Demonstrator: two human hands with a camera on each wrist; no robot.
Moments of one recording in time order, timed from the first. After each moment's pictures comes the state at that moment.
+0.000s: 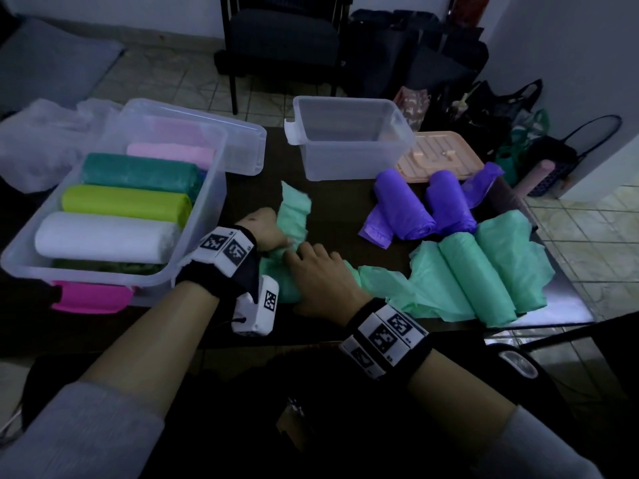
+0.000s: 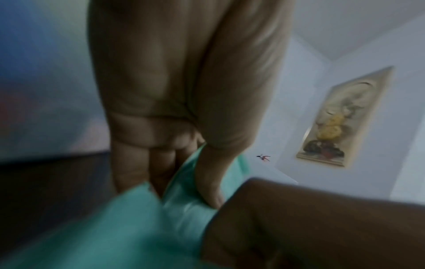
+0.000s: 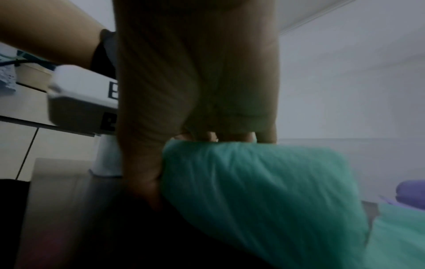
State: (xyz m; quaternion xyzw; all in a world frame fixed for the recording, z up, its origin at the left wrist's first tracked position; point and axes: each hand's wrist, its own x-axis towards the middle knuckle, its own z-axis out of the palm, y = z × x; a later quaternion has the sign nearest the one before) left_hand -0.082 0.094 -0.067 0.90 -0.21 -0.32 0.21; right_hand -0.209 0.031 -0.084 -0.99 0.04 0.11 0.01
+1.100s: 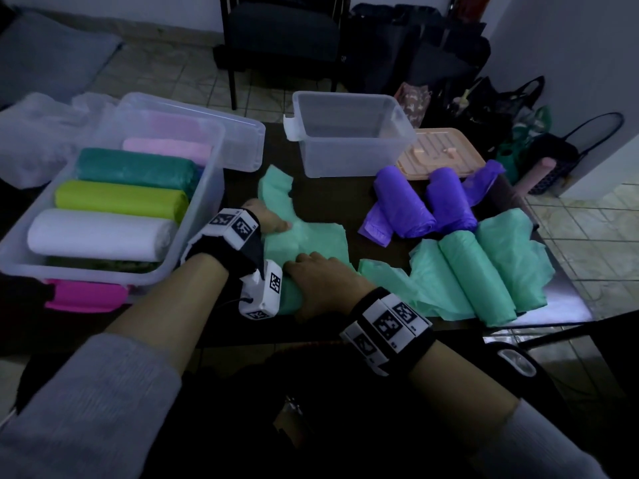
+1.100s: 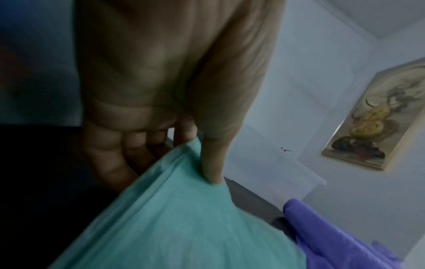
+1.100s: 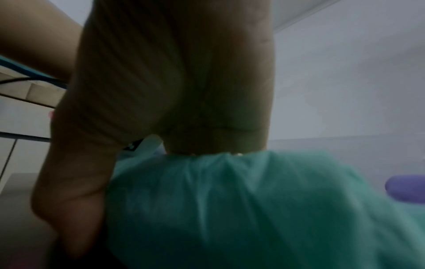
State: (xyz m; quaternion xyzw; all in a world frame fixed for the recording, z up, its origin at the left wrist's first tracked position) left_hand -0.058 0.078 -0.083 0.89 -0.08 -0.33 0.29; right_hand -0.207 0.024 -0.077 -0.98 0.00 0.21 0.07
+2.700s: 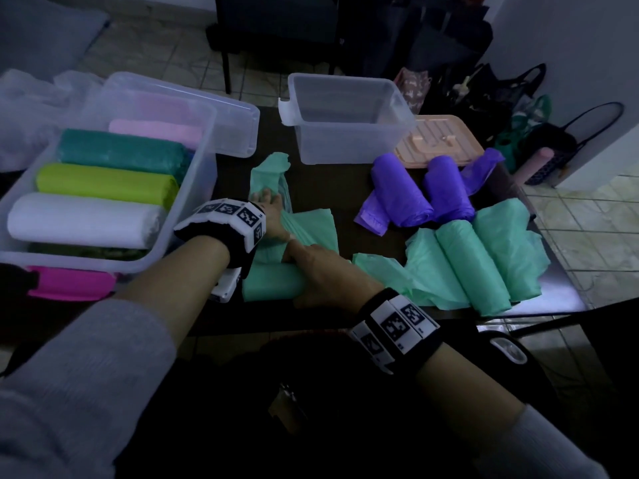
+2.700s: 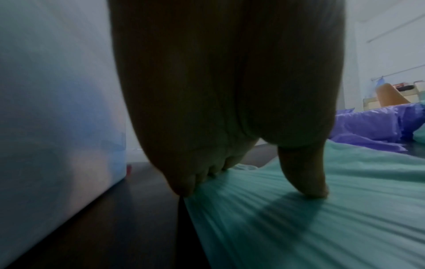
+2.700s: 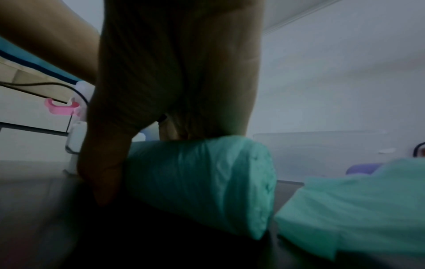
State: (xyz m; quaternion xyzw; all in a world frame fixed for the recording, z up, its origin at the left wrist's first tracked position) left_hand -0.075 0.071 -0.094 0.92 -0.31 -0.24 -0.03; right_hand -0.218 0.010 -0.085 -0.97 0.02 0.17 0.20
